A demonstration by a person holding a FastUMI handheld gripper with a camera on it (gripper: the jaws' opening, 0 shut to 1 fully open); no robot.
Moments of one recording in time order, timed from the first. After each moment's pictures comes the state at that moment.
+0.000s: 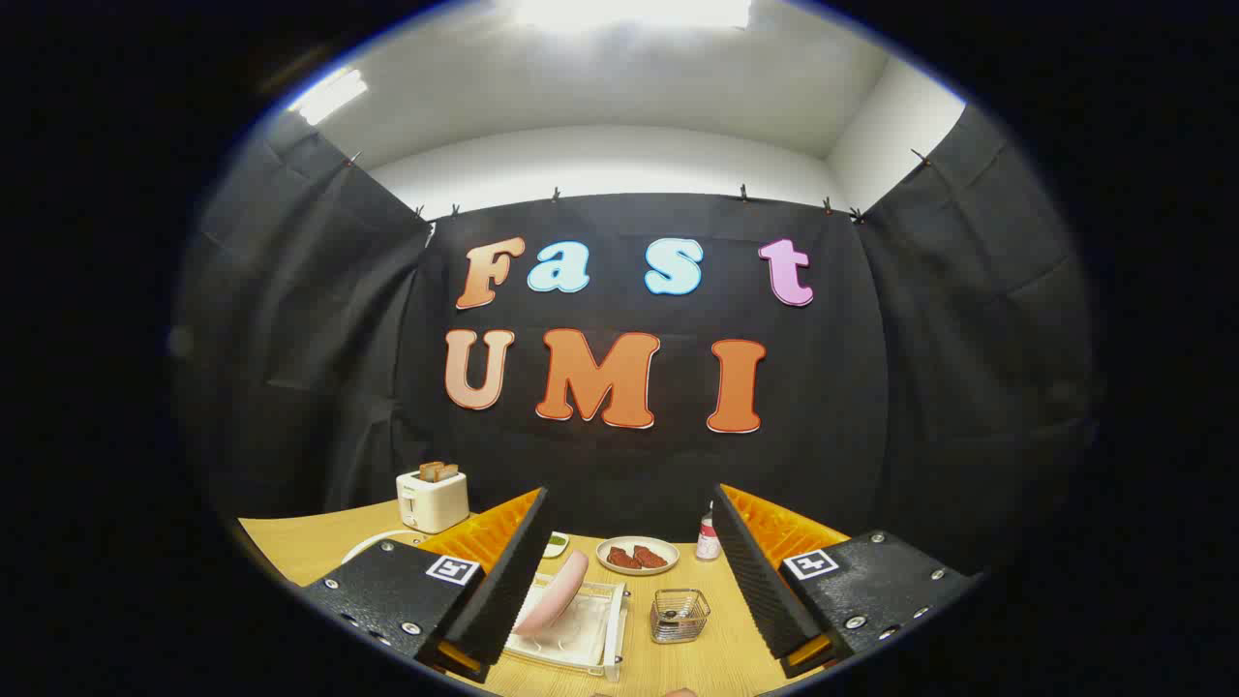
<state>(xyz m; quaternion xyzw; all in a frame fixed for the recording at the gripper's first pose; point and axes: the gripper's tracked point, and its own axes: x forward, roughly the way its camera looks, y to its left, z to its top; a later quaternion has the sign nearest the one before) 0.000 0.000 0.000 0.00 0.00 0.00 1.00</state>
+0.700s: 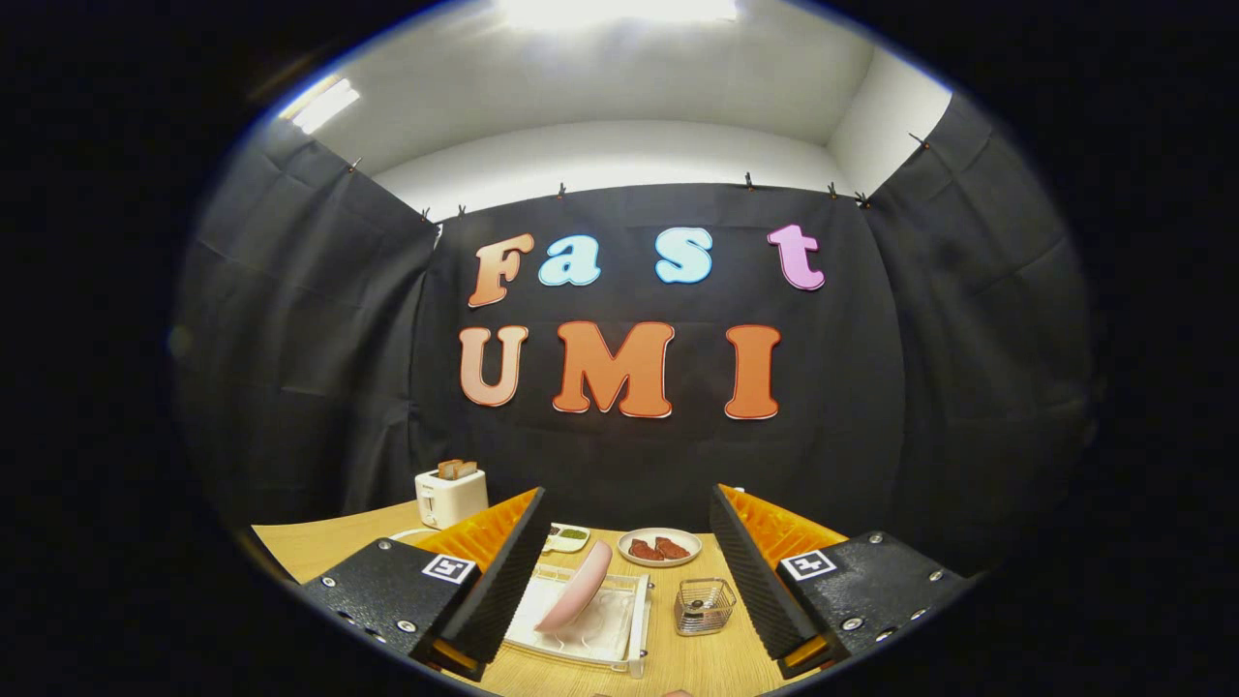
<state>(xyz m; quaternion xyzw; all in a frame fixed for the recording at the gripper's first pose) 0.000 0.008 -0.018 0.02 0.01 0.02 1.00</state>
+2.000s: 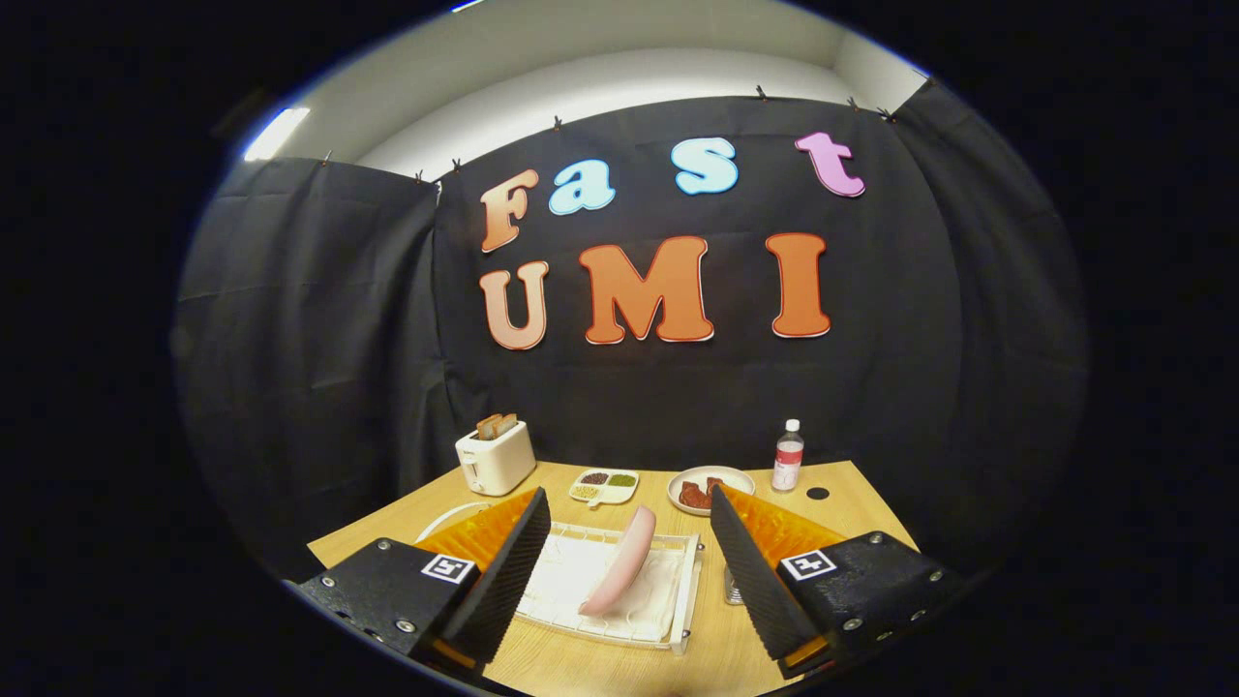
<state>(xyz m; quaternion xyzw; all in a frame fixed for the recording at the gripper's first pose) 0.048 0.030 -0.052 0.07 0.18 0.10 0.98</state>
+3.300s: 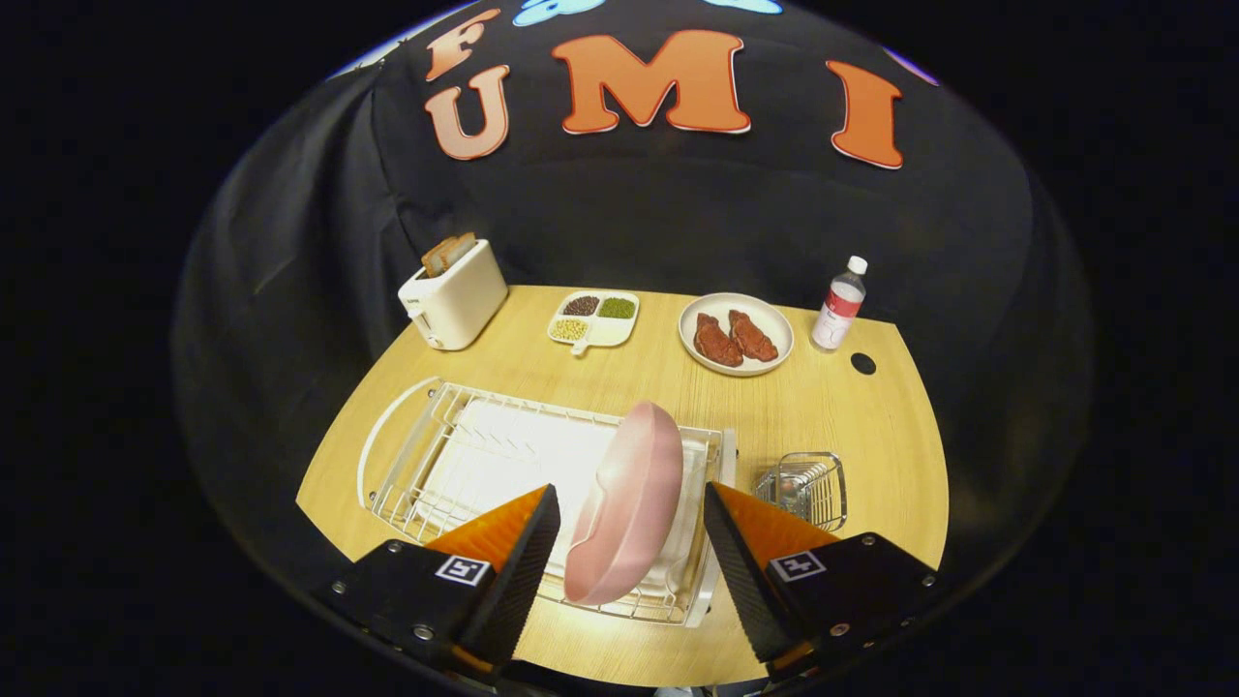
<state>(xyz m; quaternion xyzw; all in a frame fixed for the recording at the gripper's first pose) 0.126 0.080 -0.202 0.03 0.50 0.11 0.86</state>
